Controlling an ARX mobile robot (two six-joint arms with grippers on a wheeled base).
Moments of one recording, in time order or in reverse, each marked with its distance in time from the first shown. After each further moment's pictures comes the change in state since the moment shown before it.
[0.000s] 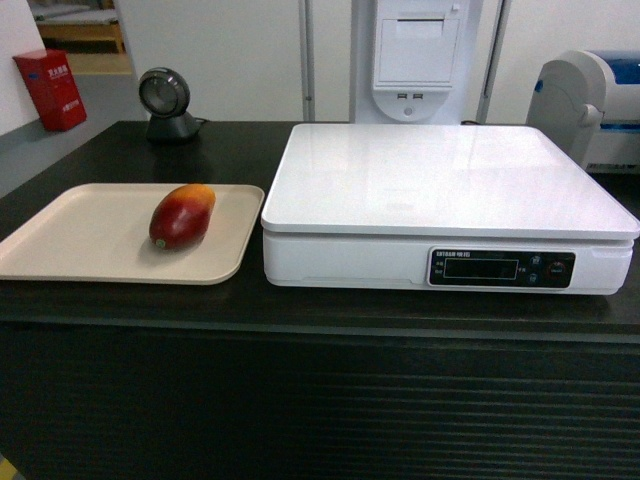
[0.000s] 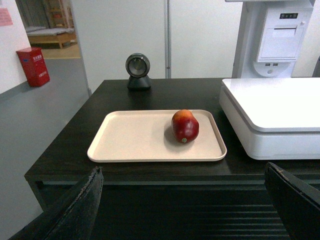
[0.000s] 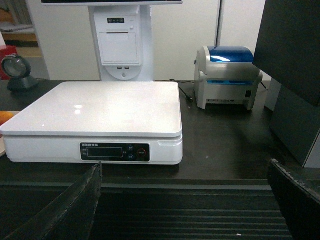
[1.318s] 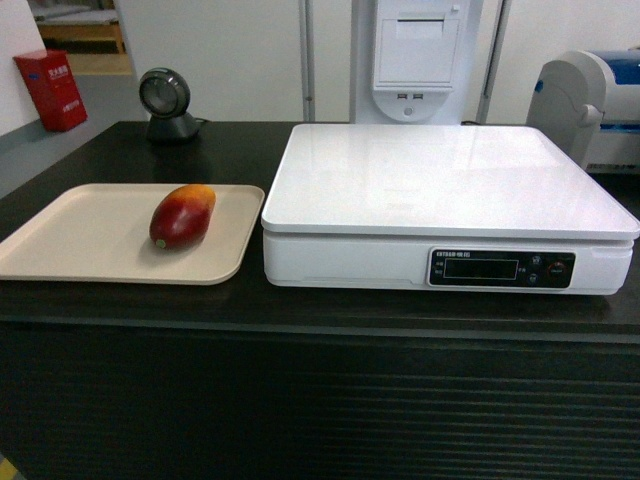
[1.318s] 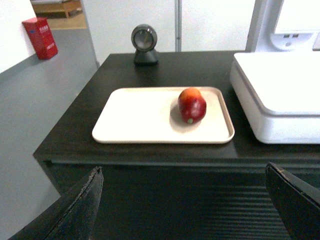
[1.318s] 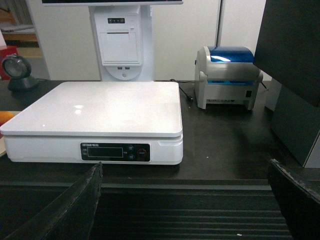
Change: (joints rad) left arm -0.179 0.282 0.110 0.031 -0.232 -0.004; right arm 0.000 0.000 0.000 0.000 0.000 0.000
